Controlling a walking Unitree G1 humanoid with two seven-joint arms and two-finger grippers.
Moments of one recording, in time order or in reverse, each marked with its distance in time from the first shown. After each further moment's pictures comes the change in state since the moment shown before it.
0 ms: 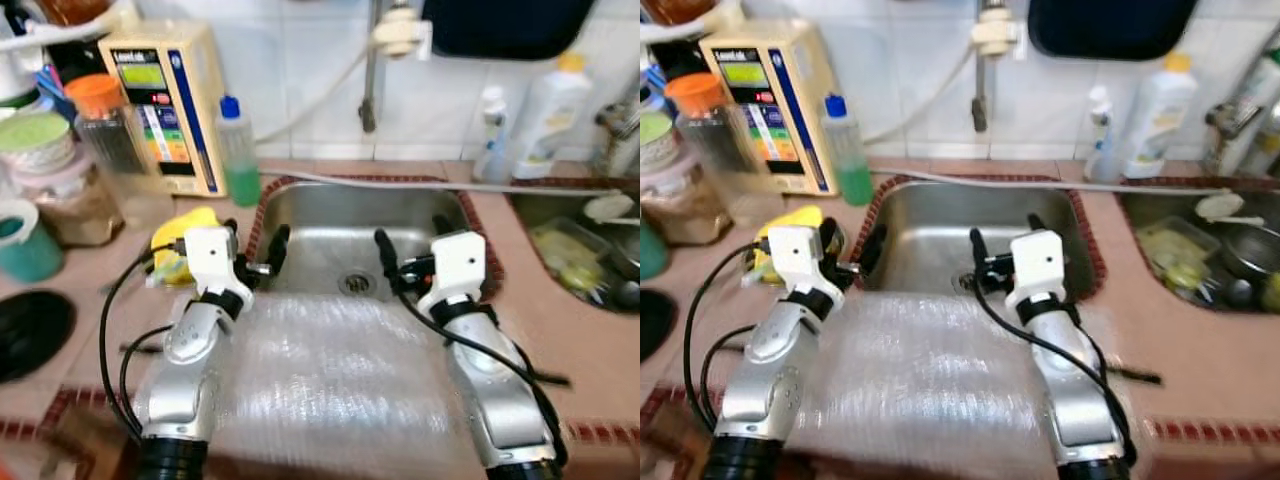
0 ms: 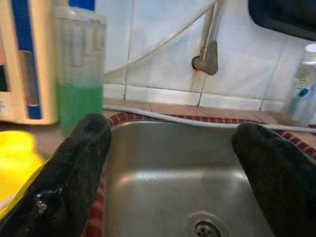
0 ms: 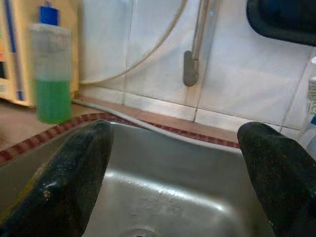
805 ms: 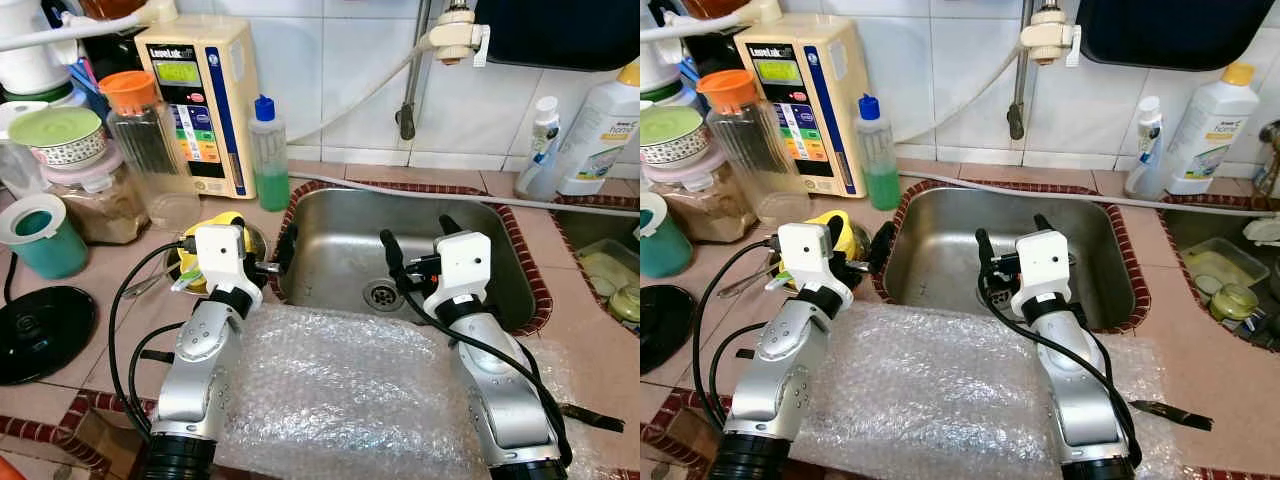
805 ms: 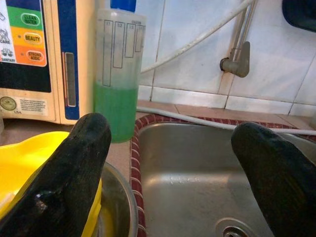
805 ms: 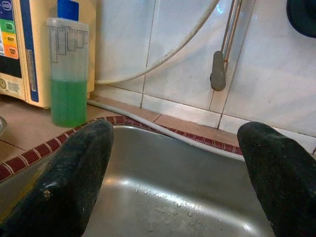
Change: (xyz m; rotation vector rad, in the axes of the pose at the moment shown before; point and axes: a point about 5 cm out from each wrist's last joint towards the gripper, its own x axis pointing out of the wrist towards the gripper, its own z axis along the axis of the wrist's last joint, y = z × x) left arm 0.002 -0.005 0.000 0.025 0.008 0.007; right arm -0.002 -0.003 -0.002 -0.005 0.010 -0.008
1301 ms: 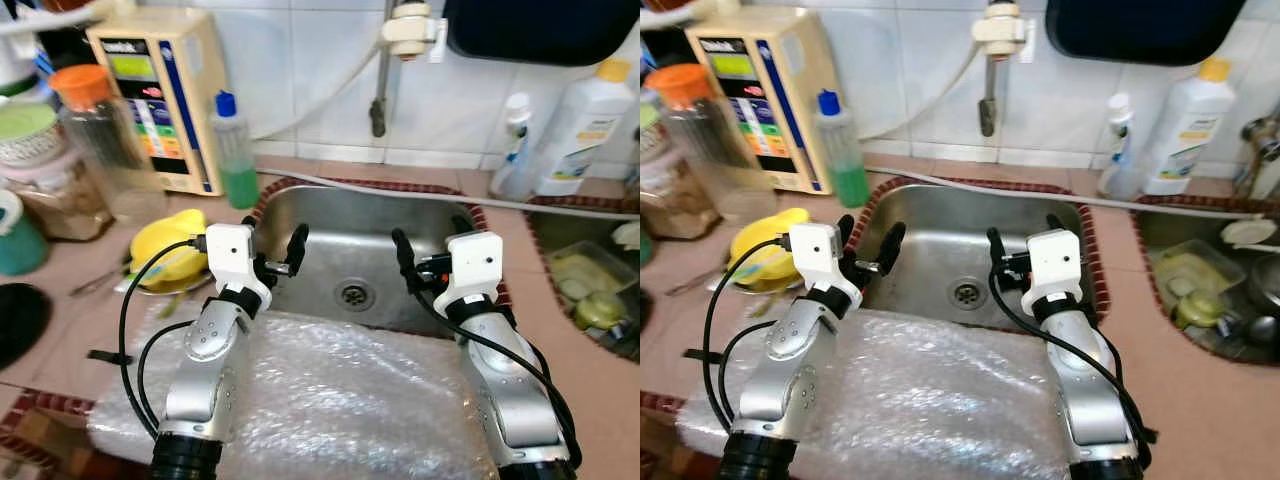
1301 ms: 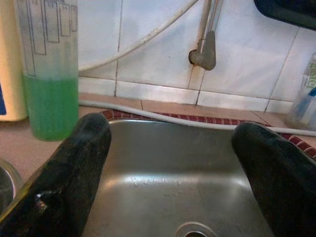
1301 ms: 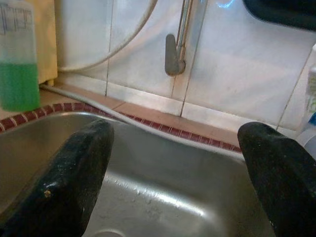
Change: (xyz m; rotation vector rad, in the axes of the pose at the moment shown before) left arm 0.001 -0.006 0.000 0.003 -0.001 -0.023; right arm -0.002 -0.006 -0.002 -0.004 0.009 -0.022
